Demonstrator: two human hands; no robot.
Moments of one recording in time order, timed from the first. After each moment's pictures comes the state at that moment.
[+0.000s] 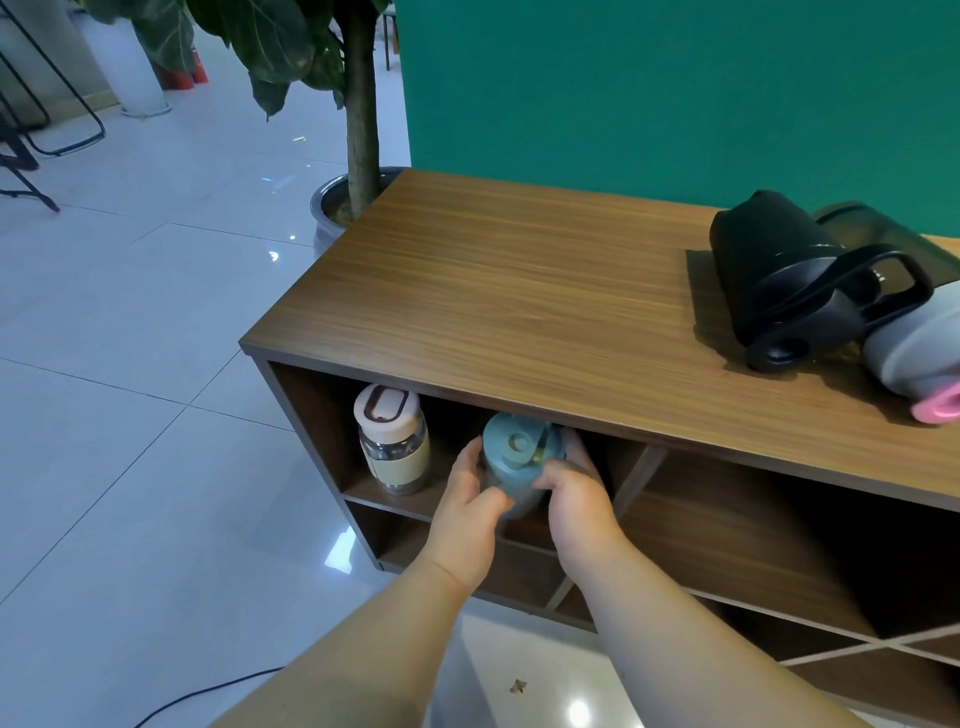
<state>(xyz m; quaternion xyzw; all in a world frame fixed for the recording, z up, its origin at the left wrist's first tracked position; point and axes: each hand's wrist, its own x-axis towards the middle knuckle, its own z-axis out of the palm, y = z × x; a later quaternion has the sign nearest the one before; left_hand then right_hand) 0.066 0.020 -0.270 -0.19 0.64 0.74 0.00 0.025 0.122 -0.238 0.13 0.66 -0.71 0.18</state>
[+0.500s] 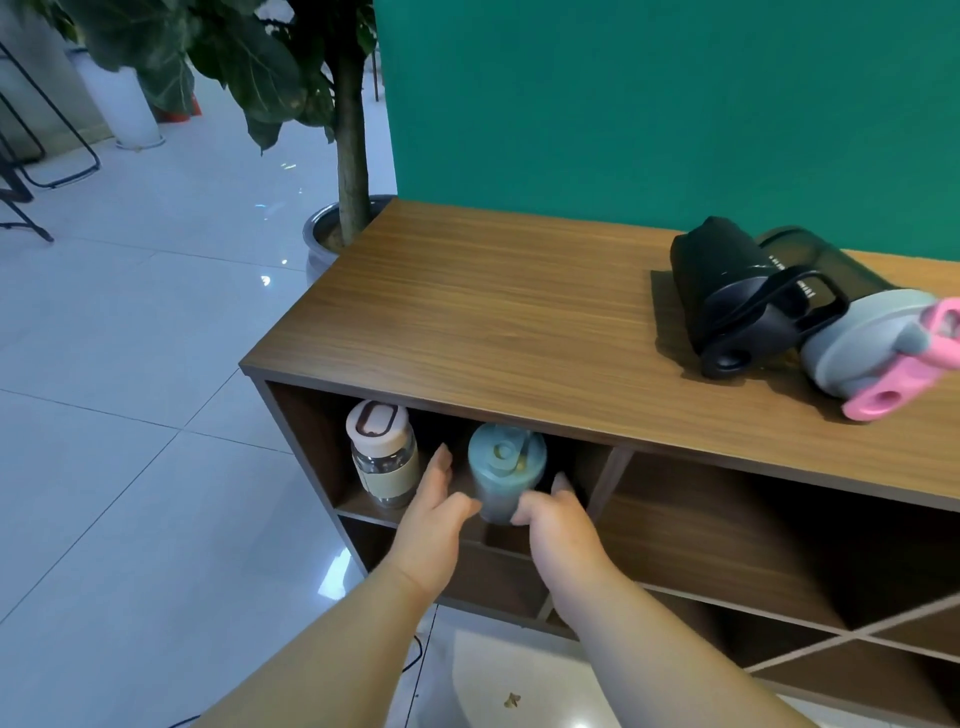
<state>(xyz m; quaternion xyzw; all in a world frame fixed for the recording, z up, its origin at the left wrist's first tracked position) 0.086 0.003 -0.246 -0.19 0.70 0.69 0.02 0.060 0.133 -0.199 0.17 0.74 -0.60 0.26</state>
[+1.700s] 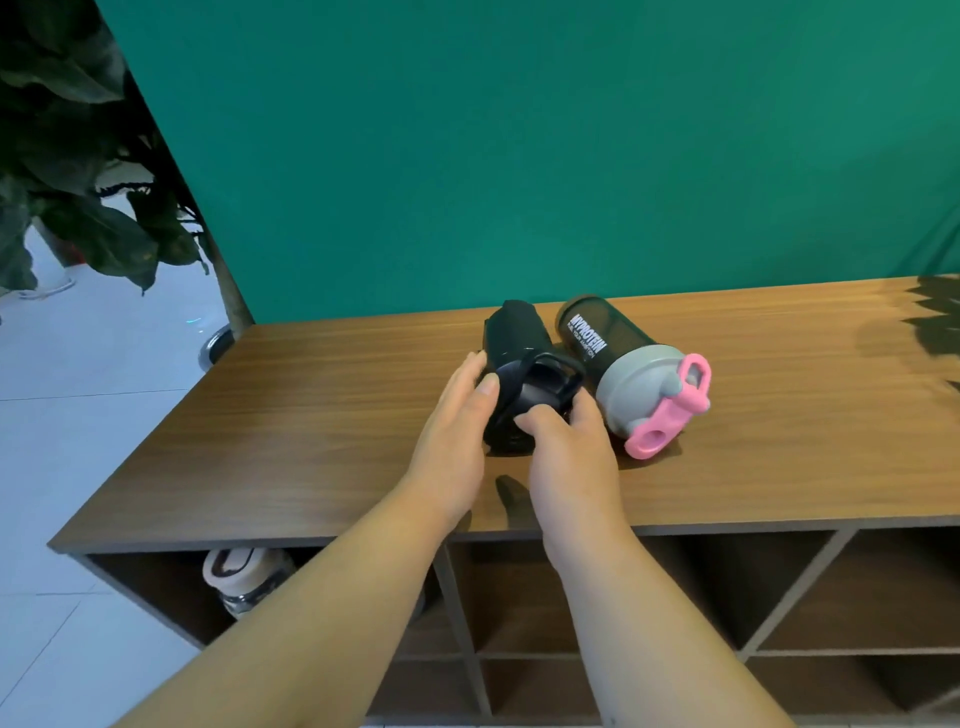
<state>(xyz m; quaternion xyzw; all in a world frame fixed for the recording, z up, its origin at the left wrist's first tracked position) -0.027 0.160 -0.096 0.03 0.76 0.64 -0.05 -0.003 0.265 -0.087 0.09 0.67 -0.74 -0.04</state>
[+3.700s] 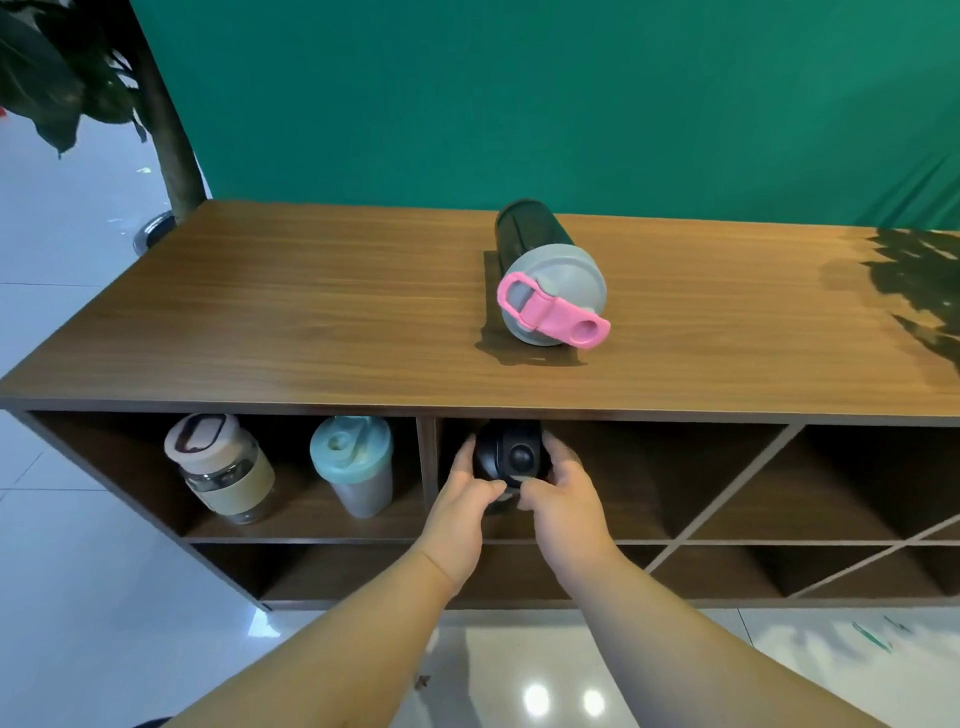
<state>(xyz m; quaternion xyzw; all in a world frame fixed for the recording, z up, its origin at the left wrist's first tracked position) 0.084 0.172 -0.211 -0.06 0.66 0.75 0.08 0.055 0.292 -0.225 0.12 0.76 -0.64 0.07</state>
